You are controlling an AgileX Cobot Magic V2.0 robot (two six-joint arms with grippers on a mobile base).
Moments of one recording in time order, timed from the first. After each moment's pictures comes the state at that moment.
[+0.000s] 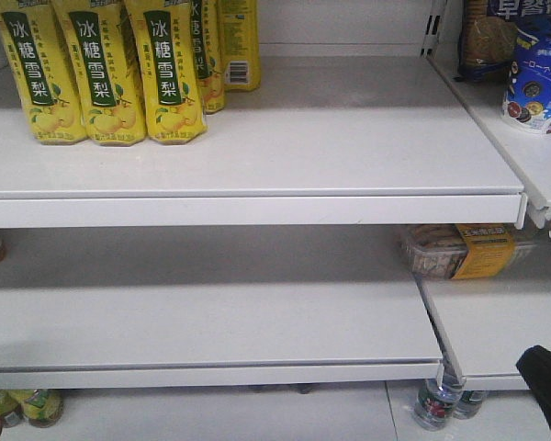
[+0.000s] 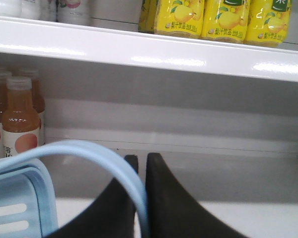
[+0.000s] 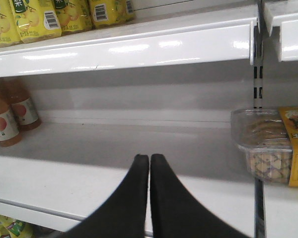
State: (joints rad) left arm -0.06 -0.01 0.04 0.01 0.04 -0.20; right arm 0.44 0.24 -0.07 -1.74 0.05 1.91
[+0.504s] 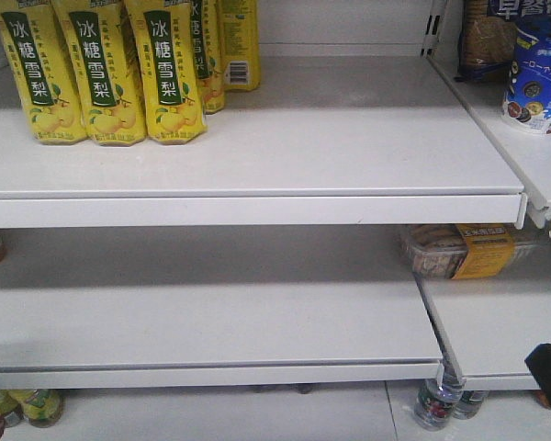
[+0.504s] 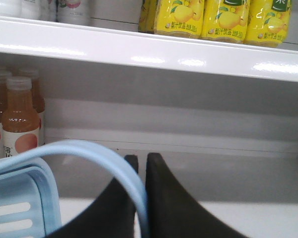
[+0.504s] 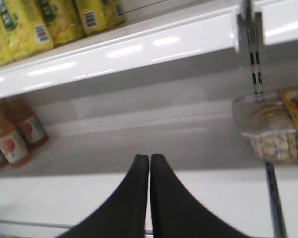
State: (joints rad) left arm -0.06 -0.01 0.04 0.01 0.04 -0.20; right arm 0.44 0.24 -0.07 -1.52 0.10 1.91
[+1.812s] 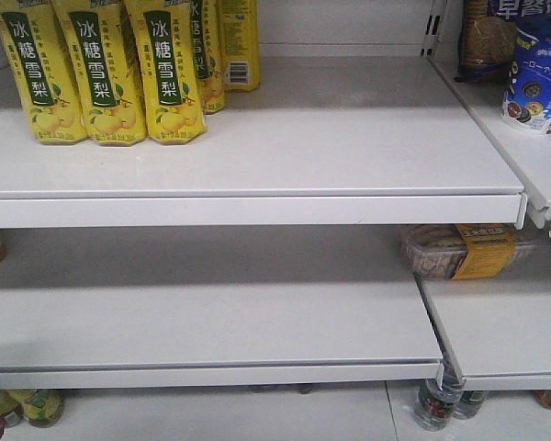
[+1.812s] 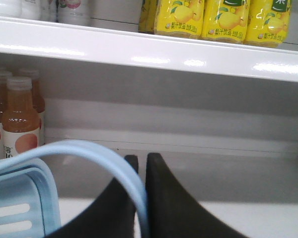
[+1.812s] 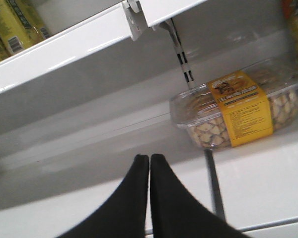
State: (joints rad) left arm -0.06 -0.01 0.04 0.01 0.04 -0.20; right arm 0.15 -0.01 0.03 -0.12 0.16 0.49
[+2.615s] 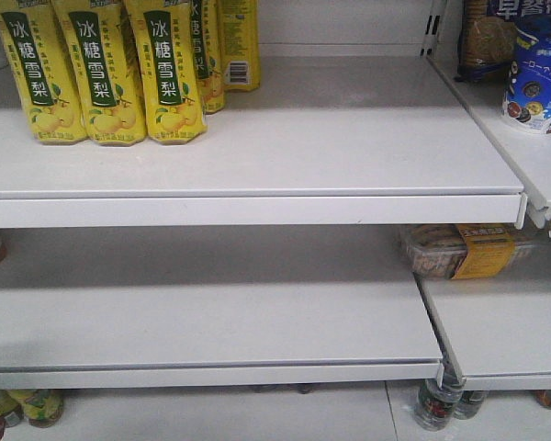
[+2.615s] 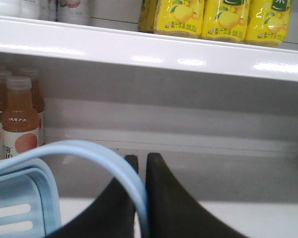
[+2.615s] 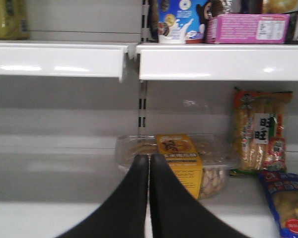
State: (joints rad) left arm -0.06 -0.01 0.04 0.01 0.04 -0.20; right arm 0.00 -0.01 0.03 0.01 0.03 -0.02
